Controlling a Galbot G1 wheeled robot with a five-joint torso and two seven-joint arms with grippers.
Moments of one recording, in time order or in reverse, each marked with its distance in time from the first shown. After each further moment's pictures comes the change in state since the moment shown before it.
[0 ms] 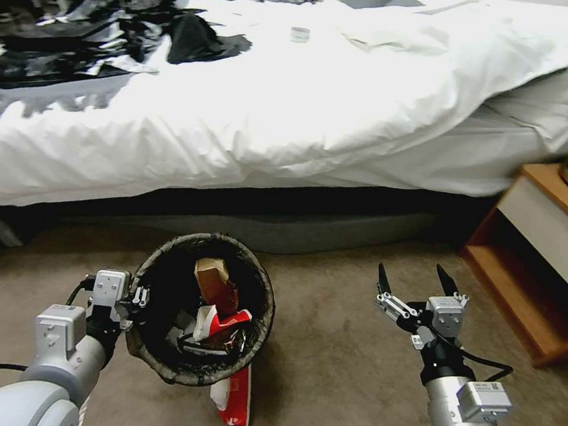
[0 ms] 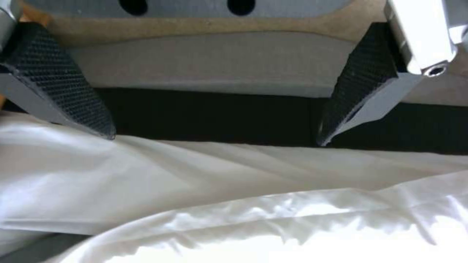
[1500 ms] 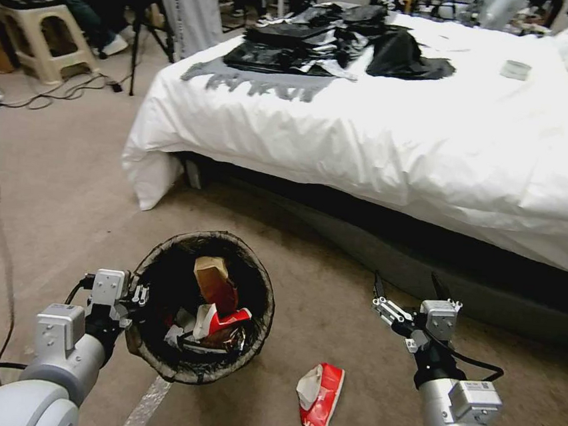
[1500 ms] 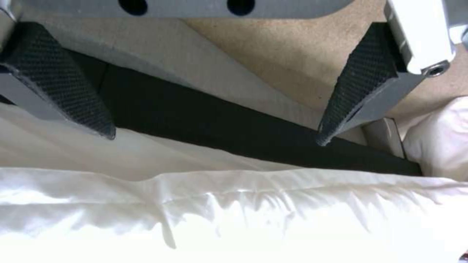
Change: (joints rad) left arm -0.005 0.004 -0.003 0.000 -0.008 -0.024 -0.008; right arm 0.014 0.000 -0.035 -0.015 0.020 -0.038 0.047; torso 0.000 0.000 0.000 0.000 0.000
